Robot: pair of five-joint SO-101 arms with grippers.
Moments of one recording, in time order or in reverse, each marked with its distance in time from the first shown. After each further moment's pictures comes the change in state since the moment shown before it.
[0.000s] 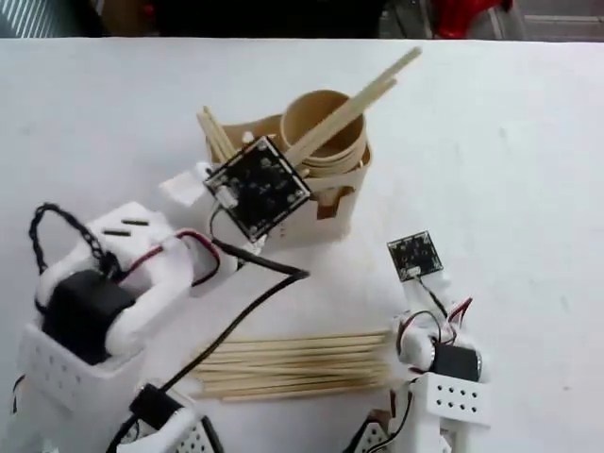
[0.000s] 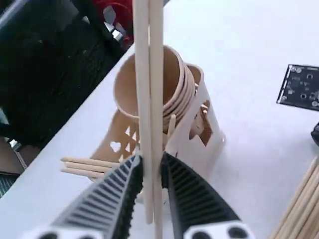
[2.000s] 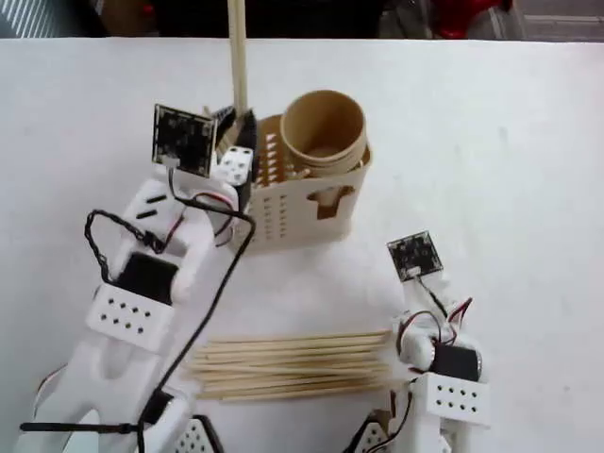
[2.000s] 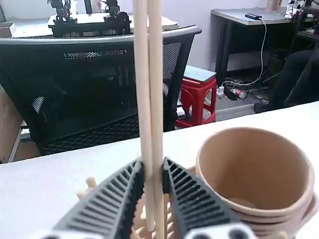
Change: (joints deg) left arm -12.7 0.0 40.9 -64.0 27.0; right arm 0.0 0.0 0.0 0.0 0.0
